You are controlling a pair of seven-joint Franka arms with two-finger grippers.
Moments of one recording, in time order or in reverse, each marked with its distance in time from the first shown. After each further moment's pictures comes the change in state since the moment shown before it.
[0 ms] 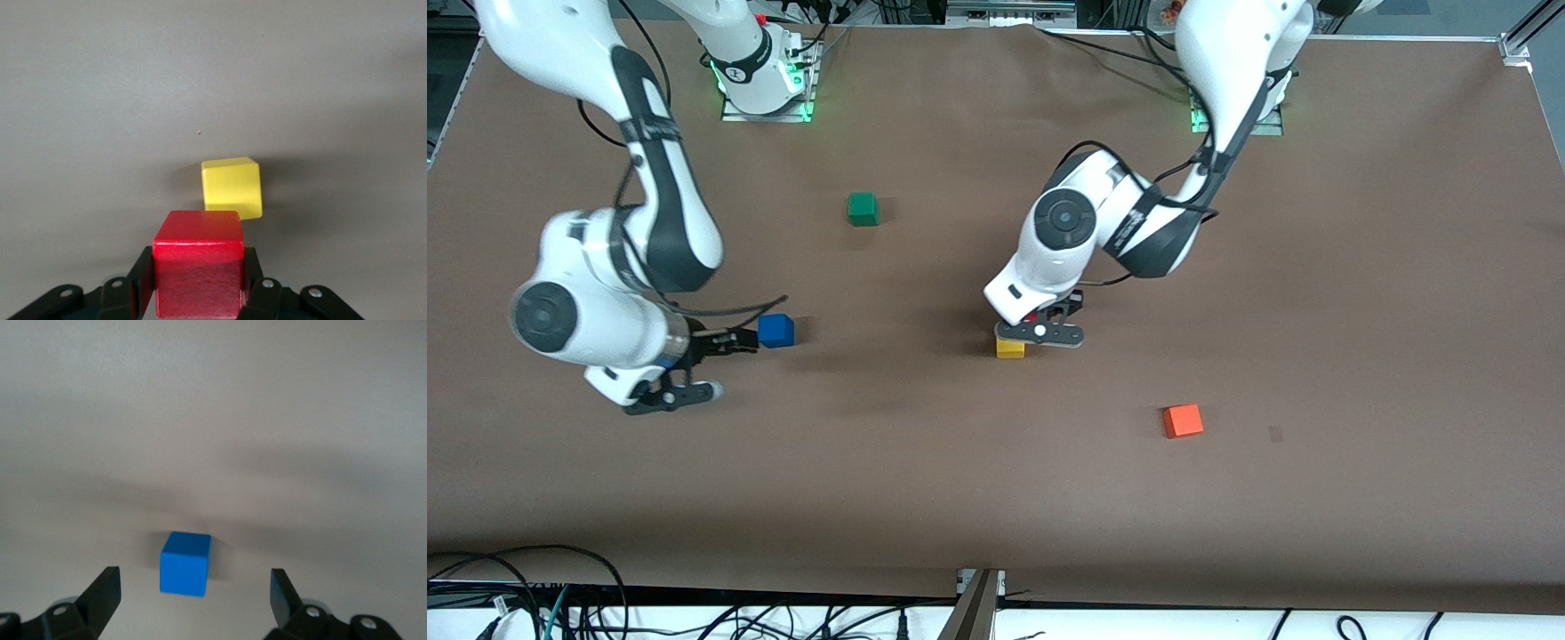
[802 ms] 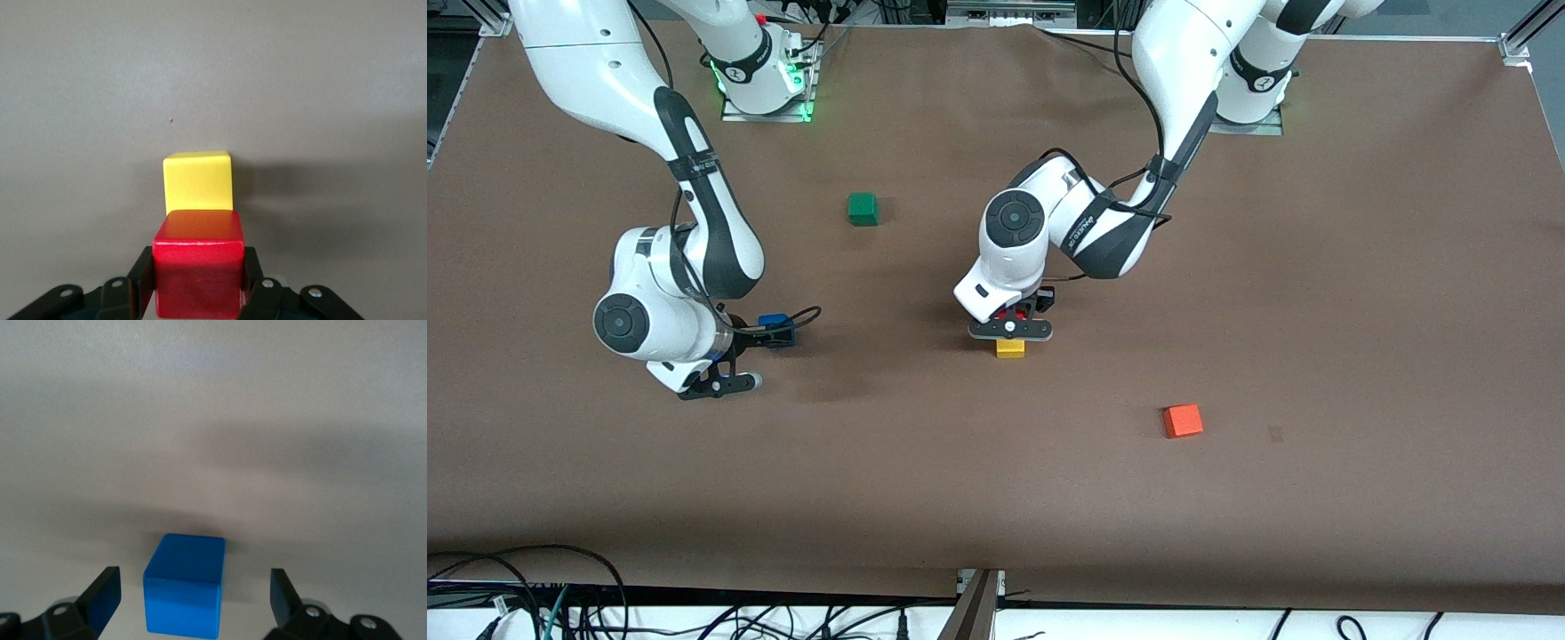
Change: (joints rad) left arm -0.126 0.083 0.087 0.080 0.000 -0.003 -0.105; right arm 0.012 0.021 0.004 -0.204 0.055 0.179 0.005
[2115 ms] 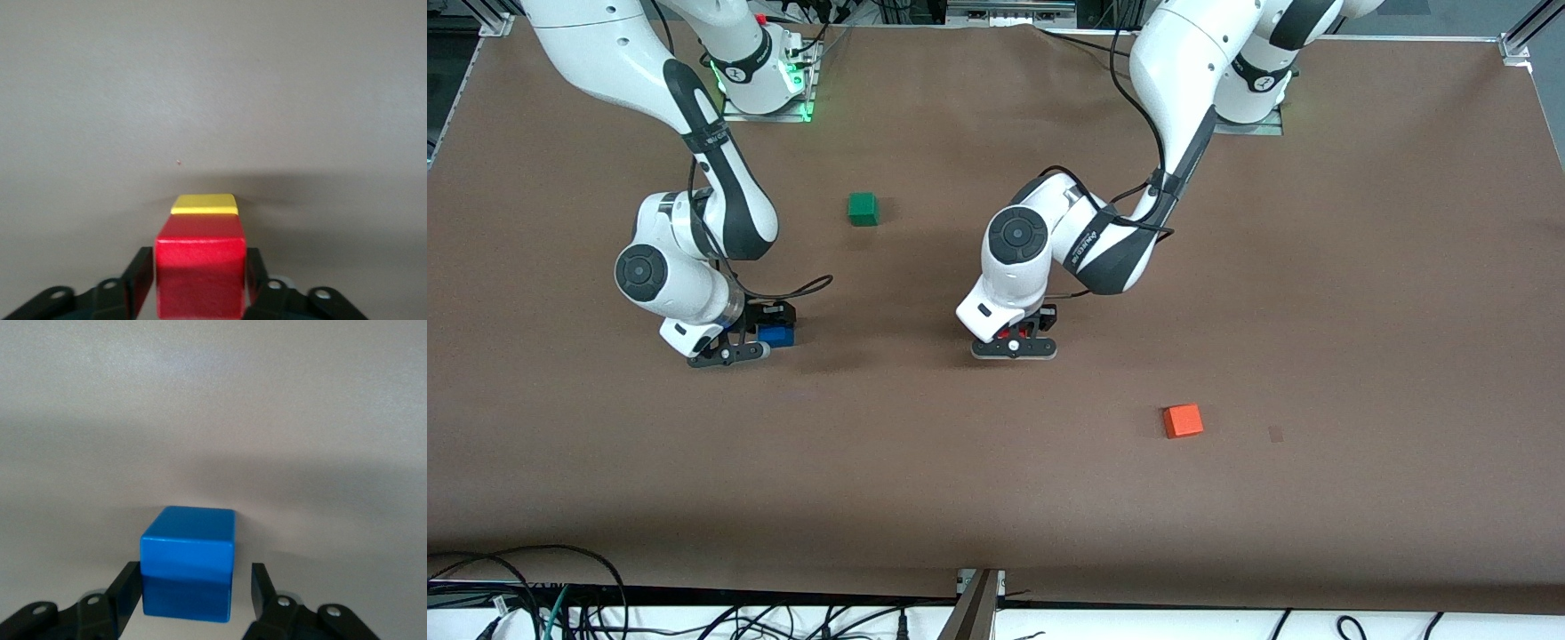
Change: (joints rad) left arm 0.000 0.058 0.043 0.087 0.000 -0.003 -0.001; right arm 0.012 -0.108 0.015 -0.253 0.001 0.245 0.003
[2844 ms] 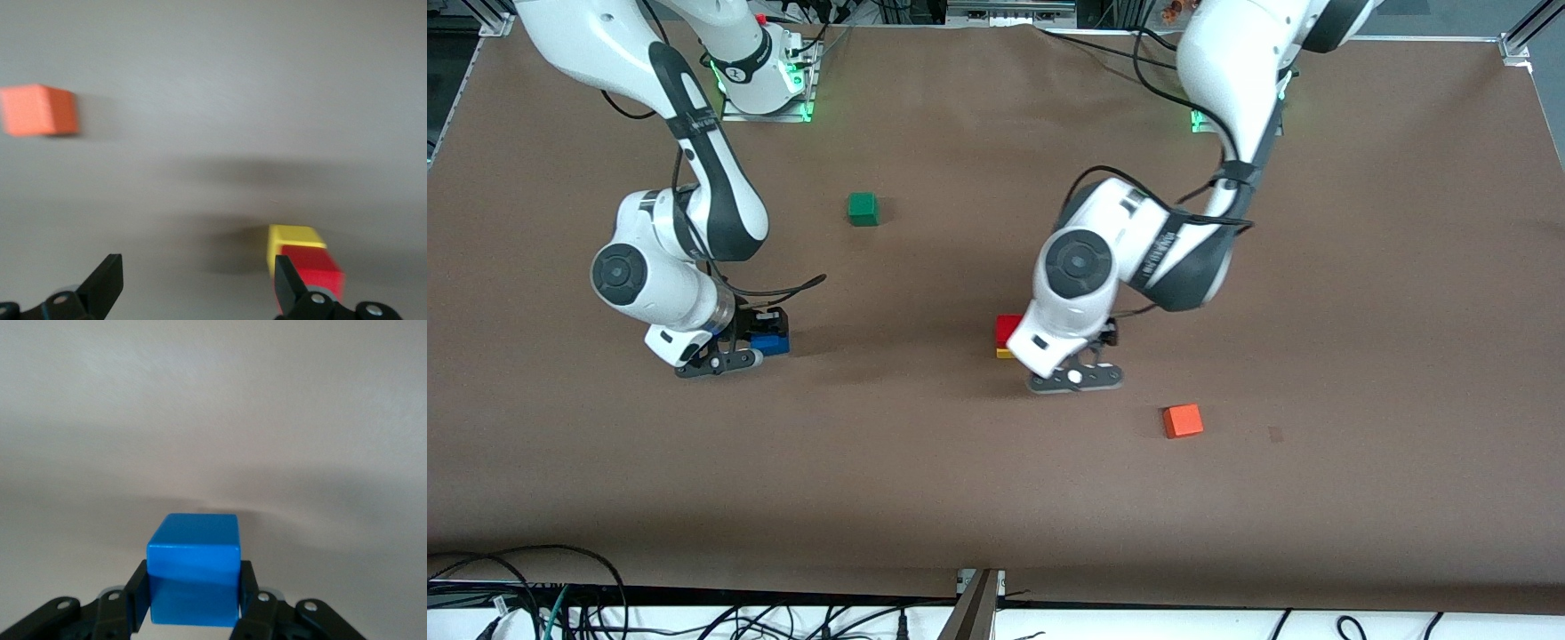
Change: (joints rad) left arm 0.146 -0.035 0.029 0.209 0.000 -0.334 0.119; right arm 0.004 -0.038 0.000 0.157 0.000 -0.177 0.000
